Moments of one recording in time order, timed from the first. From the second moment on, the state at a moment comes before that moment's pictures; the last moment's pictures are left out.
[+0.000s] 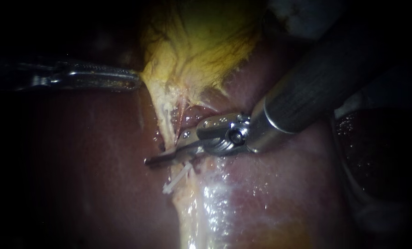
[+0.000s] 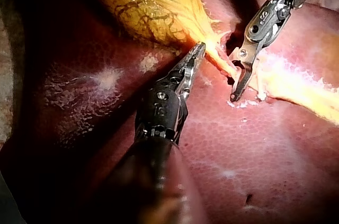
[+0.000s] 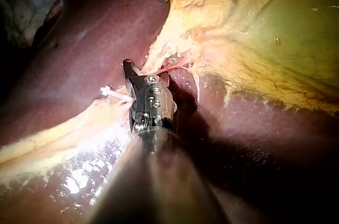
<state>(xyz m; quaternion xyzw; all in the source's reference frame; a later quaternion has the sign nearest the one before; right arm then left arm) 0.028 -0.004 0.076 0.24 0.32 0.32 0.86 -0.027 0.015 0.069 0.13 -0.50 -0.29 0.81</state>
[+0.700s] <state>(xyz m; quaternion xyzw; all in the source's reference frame) 0.021 0.000 0.076 0.31 0.39 0.29 0.81 -0.026 0.015 0.069 0.13 -0.50 -0.29 0.81</state>
